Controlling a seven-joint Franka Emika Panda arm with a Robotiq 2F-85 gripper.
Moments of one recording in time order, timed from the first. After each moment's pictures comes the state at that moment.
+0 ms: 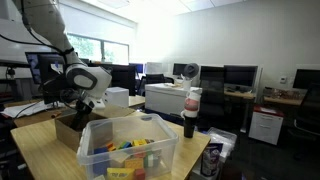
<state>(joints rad) 0.04 0.23 0.06 -2.45 0.46 2.24 0.32</state>
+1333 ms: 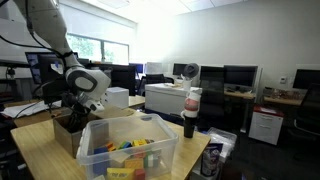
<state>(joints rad) 0.05 0.27 0.08 -2.43 0.39 2.20 0.14</state>
